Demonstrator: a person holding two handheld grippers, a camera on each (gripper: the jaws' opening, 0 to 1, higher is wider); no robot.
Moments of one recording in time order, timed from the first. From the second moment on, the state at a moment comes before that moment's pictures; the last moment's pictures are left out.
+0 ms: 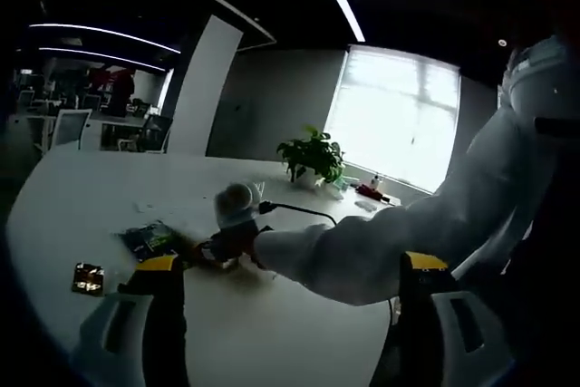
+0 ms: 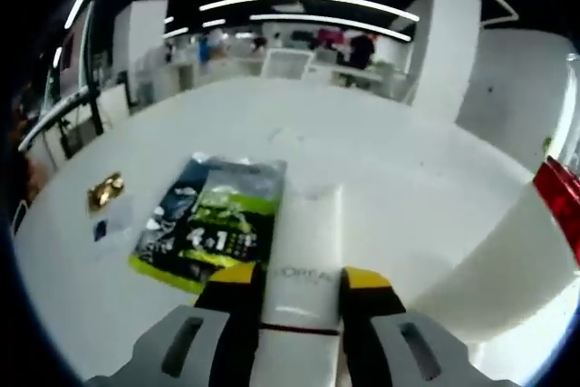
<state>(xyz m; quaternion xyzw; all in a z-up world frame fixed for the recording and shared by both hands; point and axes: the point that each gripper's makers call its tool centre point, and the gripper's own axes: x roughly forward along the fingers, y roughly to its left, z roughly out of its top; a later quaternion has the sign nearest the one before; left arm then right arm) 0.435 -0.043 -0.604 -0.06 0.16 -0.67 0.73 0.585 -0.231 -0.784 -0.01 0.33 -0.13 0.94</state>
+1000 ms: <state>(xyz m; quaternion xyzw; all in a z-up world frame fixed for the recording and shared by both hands) 0.447 -0.071 -0.647 -0.13 0.27 -0.68 0.67 0.525 -0.214 -0.784 -0.01 0.33 -0.11 0.94</state>
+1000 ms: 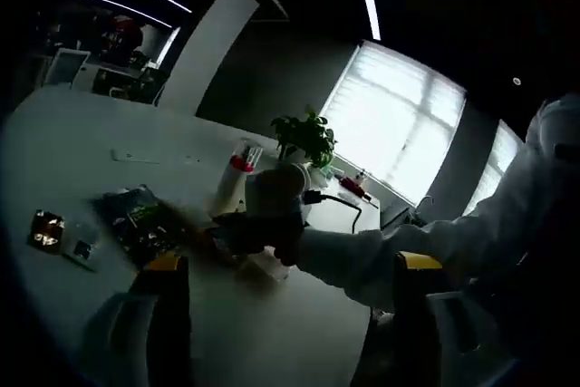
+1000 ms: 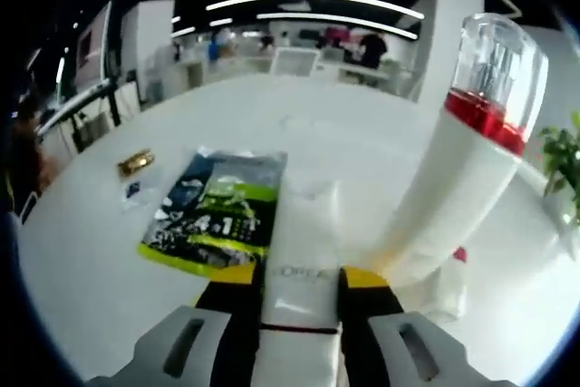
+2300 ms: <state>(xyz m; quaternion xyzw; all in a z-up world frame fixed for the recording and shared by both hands) 0.561 -0.178 -0.732 -0.24 0.42 -0.53 0.70 0.493 -0.204 -0.776 0.28 0.24 -0.11 0.92</state>
